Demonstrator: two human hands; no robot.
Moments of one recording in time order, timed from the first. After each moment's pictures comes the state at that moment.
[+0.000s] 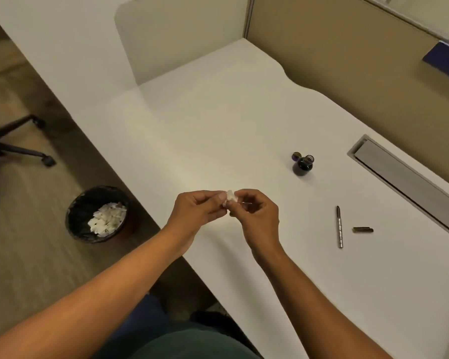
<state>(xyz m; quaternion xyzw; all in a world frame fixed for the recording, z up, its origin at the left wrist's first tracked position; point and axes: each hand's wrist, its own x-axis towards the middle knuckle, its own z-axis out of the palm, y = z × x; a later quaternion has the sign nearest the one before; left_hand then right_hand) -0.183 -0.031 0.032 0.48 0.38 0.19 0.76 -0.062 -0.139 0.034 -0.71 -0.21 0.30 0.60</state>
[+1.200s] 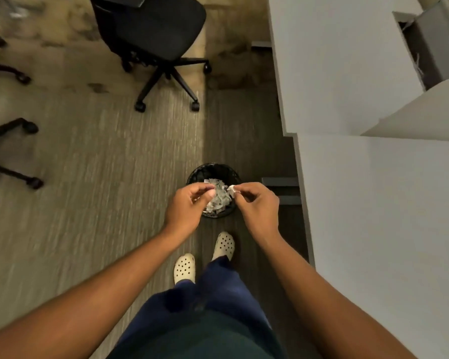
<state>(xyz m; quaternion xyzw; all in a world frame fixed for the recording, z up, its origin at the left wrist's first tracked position) -0.555 0.198 -0.038 0.46 0.66 0.37 0.47 -0.372 0.216 -0.041 -0.65 -0.59 0.34 0.33</state>
